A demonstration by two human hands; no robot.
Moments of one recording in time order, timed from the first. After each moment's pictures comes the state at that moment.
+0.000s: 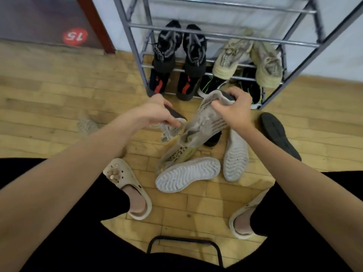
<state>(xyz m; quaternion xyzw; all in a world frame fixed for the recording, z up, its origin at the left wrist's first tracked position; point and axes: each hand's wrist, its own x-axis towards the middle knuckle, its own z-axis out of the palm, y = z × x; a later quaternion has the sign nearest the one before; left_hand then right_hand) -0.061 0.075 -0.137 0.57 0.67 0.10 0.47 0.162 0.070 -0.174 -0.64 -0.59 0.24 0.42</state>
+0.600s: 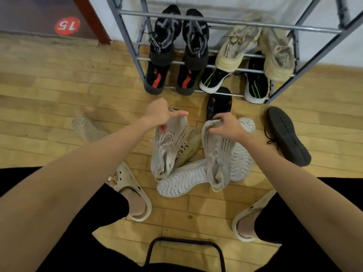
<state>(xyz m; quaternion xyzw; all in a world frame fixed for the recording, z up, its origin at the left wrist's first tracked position) -0.057 0.111 -0.221 0.60 0.71 0.03 0.36 0.180 0.087 -0.275 -0.65 -0.66 0.37 0.11</state>
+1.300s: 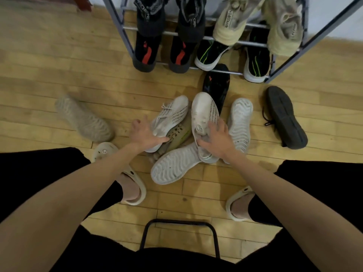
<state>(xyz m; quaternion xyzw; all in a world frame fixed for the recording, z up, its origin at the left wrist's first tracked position) -0.091 0.028 -0.341 0.57 0.76 -0.07 0.32 0.170 0.006 -0.340 -0.69 -0.64 0.34 -0.05</state>
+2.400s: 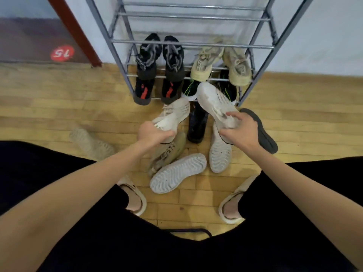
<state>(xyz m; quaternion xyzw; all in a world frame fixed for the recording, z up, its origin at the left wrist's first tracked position) -0.028 0.012 -0.176 0.51 0.76 0.16 0.37 0.227 -0.026 -0.152 -0.77 -0.51 0.27 0.27</state>
